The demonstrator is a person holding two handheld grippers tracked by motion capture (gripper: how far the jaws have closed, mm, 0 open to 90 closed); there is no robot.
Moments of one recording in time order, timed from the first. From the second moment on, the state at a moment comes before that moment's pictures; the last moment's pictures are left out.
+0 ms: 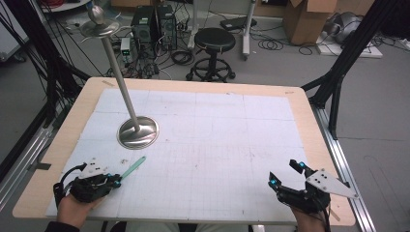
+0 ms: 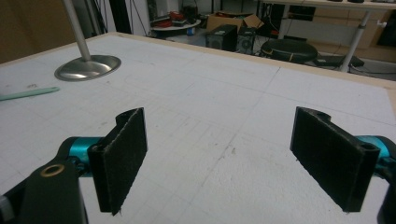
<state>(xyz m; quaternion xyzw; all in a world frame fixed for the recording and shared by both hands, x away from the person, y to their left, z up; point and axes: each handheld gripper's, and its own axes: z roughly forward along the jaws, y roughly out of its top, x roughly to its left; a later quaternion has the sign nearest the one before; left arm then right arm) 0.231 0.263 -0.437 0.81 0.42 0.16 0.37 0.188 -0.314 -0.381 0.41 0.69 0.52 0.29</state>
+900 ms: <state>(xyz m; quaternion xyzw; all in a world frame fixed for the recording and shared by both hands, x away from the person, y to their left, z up) 0.198 0.199 -0.364 0.72 0.27 0.16 0.62 0.191 -0.289 -0.366 0.34 0.70 0.59 0.21</state>
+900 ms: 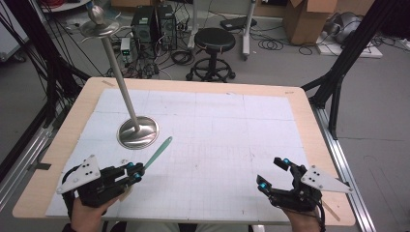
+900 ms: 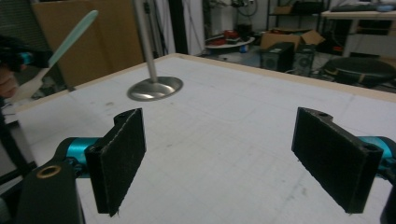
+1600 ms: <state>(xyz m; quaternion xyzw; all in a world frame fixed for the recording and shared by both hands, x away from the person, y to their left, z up) 0.189 0.142 -0.348 0.72 0.16 0.11 0.66 0.202 -0.186 -0.331 0.19 0.75 0.63 0.11</state>
